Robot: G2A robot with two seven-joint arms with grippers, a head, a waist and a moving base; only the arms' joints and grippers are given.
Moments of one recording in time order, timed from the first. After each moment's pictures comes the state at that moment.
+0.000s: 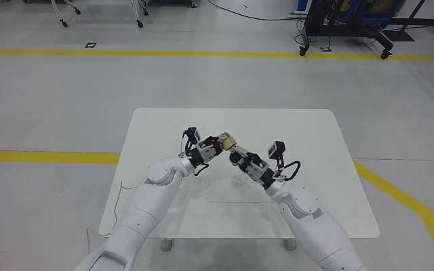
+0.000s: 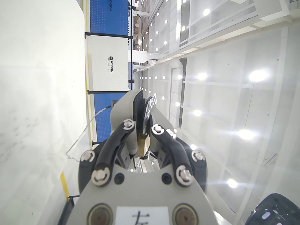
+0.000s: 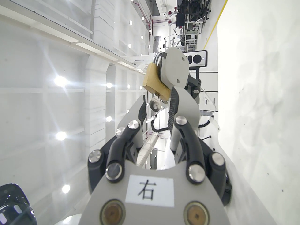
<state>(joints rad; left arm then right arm) 0.98 -1.43 -1.05 -0.95 -0.61 -0.24 -0.82 -1.41 -1.23 1.13 -1.50 0.59 -0.21 0.45</state>
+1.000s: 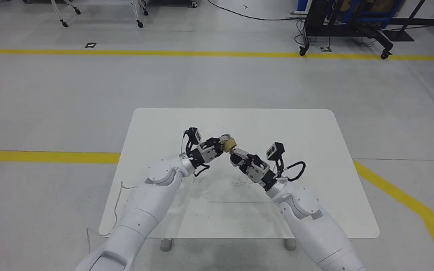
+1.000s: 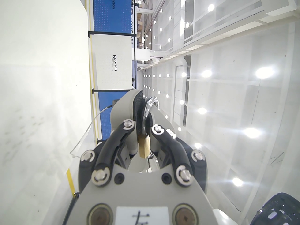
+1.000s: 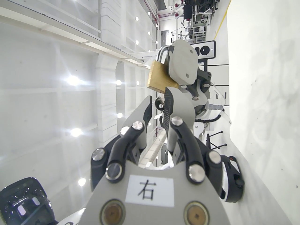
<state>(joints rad) 0.98 -1.43 -1.05 -0.95 -0.57 -0.25 -0.83 -1.42 -1.24 1.14 -1.50 0.64 -0.22 0.53</state>
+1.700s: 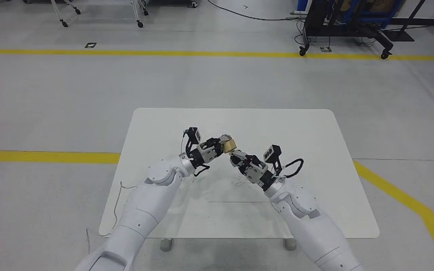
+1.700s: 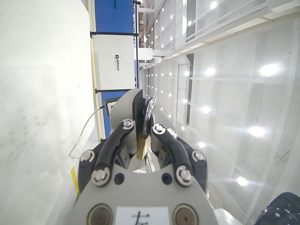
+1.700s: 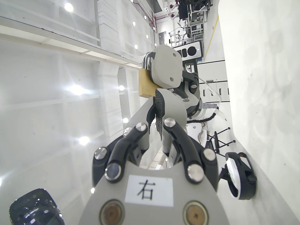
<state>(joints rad) 0.99 -1.43 -1.05 -0.96 -0.55 -0.25 -0.83 -1.41 -1.25 1.14 -1.45 0.73 -0.15 0.54</state>
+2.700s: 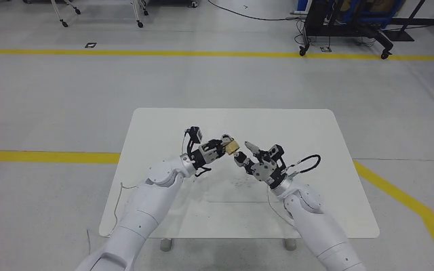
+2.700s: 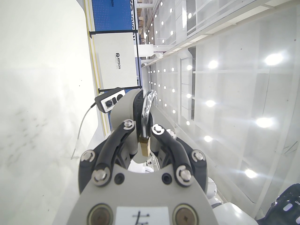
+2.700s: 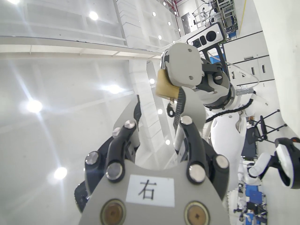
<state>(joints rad) 1.00 -1.43 -1.05 -0.98 -0.51 -0.29 -0.83 -1.41 -1.26 1.22 -1.39 0.93 -0.13 0.75</state>
